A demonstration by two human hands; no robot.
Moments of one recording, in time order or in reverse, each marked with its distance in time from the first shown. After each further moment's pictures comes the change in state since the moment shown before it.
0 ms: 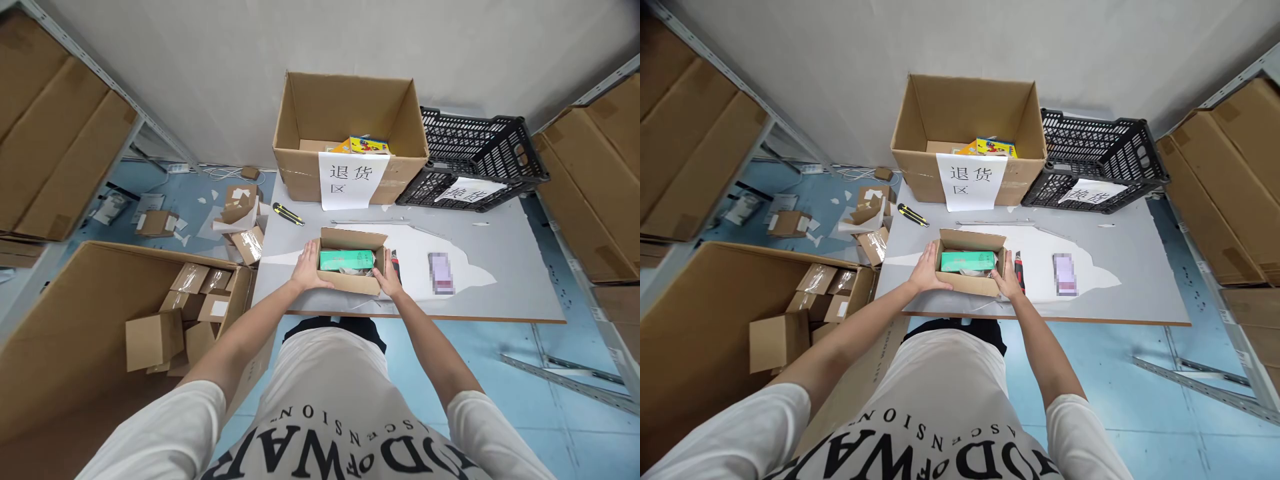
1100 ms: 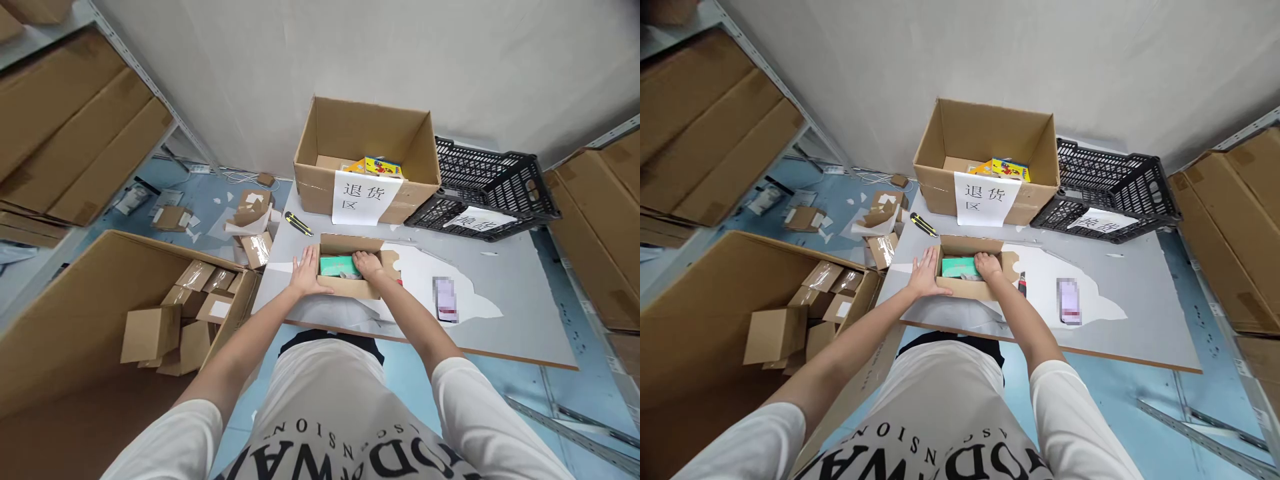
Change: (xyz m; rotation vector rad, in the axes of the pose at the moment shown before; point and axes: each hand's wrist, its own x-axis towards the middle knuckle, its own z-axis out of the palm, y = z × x) left_hand 0.004 -0.003 -0.025 0.117 0.010 -0.145; right_hand 0.120 -0.106 -0.001 -0.879 -0.535 -0.378
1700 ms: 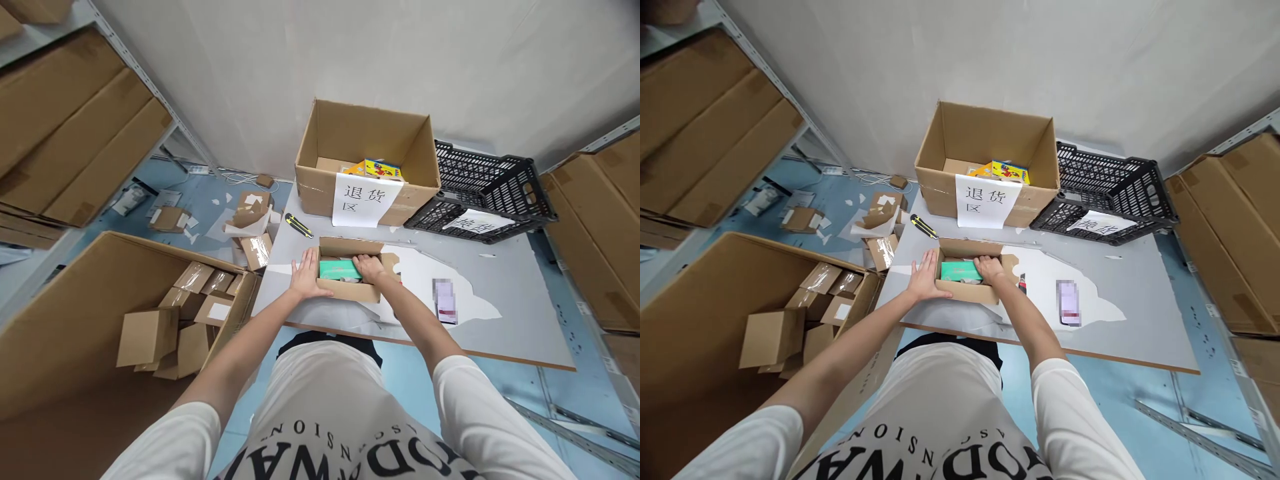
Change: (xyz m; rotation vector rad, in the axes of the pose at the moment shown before) left_hand -0.004 -0.001 0.002 0.022 0.018 -0.018; right_hand -0.008 0.002 -0.004 -0.059 -0.066 -0.015
